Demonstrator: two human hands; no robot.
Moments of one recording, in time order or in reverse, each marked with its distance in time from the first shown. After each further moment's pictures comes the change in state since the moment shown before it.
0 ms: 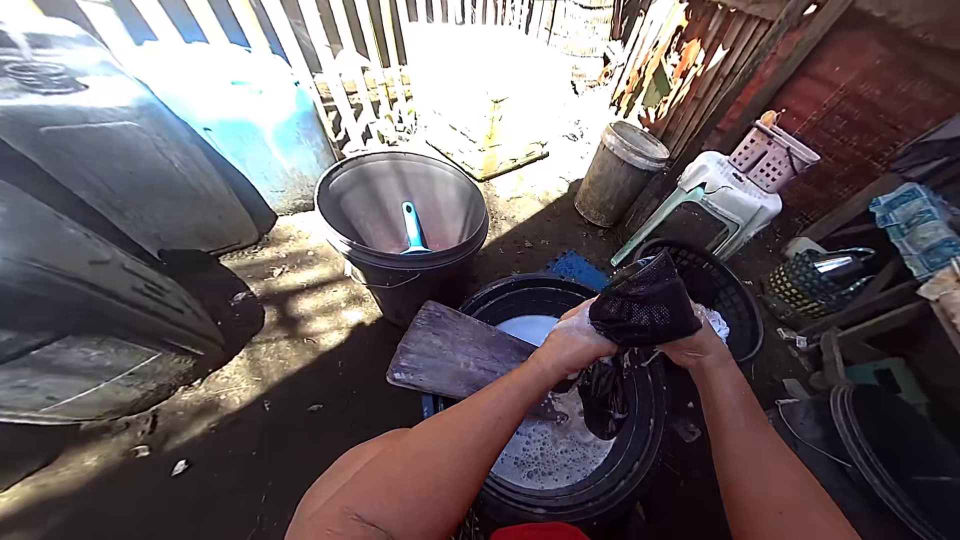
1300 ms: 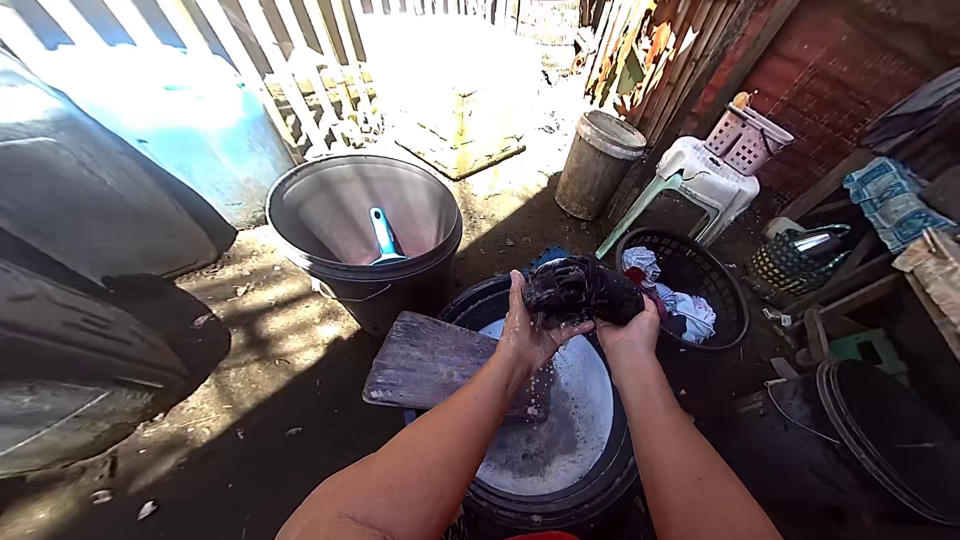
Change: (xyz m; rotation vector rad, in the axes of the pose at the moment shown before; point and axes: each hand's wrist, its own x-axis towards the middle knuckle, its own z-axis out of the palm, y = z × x) left_hand 0.030 -0.036 -0.009 -1.266 0.190 -0.266; right_hand 0.053 0.042 0.062 0.803 0.988 0.070
